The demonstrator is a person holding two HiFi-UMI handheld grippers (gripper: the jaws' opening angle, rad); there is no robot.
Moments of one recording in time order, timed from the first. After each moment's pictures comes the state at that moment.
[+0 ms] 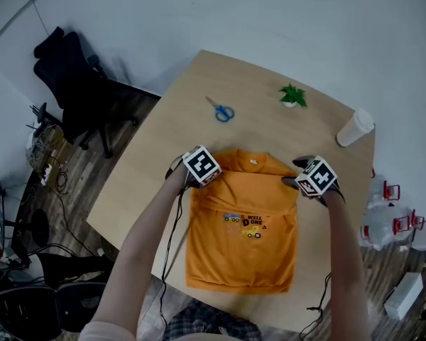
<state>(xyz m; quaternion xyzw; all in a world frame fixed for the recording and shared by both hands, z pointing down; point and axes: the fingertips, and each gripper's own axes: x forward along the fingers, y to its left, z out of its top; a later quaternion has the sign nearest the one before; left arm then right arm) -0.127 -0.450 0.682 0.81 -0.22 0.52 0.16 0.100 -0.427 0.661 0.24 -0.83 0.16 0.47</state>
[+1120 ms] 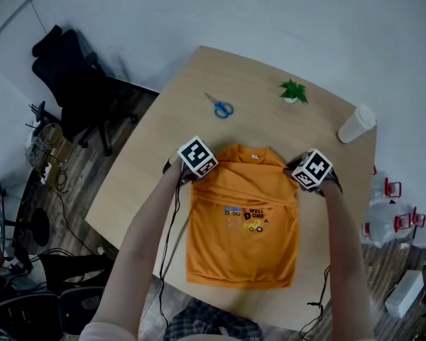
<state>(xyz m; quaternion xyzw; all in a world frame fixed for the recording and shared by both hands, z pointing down) -0.128 -0.463 0.685 0.82 -0.19 0.49 0.20 0.086 -0.436 0.681 0.18 -0.83 0.19 0.50</state>
